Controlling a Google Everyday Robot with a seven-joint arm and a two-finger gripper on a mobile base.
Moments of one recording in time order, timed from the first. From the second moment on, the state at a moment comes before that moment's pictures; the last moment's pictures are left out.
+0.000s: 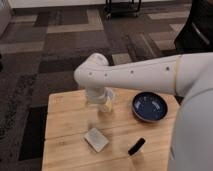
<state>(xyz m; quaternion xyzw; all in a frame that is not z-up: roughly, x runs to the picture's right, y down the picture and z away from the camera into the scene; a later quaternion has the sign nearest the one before) -0.012 0.079 0.696 -0.16 0.24 0.76 0.58</state>
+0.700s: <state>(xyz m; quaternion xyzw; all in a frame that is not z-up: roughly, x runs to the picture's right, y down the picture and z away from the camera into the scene) 0.104 0.117 0.649 -0.14 0.26 0.81 0.50</state>
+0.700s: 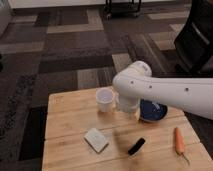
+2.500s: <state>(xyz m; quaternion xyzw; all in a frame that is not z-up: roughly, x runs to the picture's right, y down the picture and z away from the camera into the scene) 0.117 0.146 0.621 -0.13 0.27 0.85 0.43</state>
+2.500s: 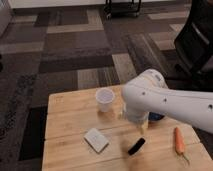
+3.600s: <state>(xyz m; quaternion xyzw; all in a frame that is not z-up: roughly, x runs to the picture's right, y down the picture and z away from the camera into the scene) 0.144 0.211 0.587 -0.16 0.25 0.88 0.38</state>
